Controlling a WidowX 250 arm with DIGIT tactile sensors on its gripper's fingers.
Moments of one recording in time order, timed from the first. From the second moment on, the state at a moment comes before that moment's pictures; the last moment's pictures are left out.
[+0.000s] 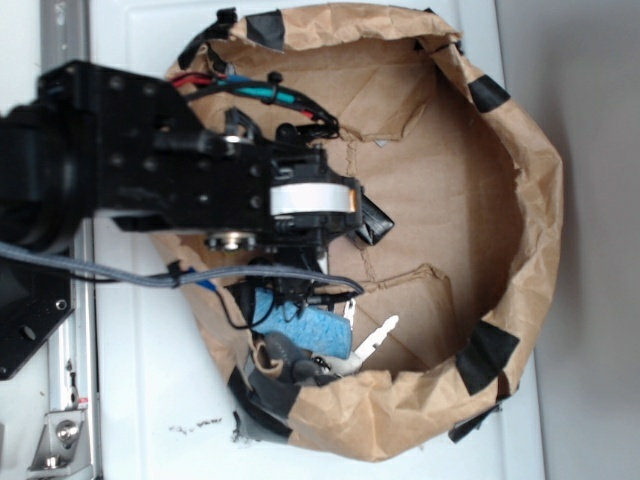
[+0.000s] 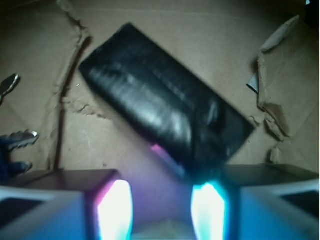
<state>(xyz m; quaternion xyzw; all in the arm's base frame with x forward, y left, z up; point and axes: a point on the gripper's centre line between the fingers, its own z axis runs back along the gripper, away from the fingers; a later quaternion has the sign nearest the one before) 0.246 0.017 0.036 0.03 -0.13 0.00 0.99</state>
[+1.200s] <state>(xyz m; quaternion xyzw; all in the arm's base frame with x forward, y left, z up) 0.292 0.041 0.102 -0.01 -0.17 0.02 0.98</state>
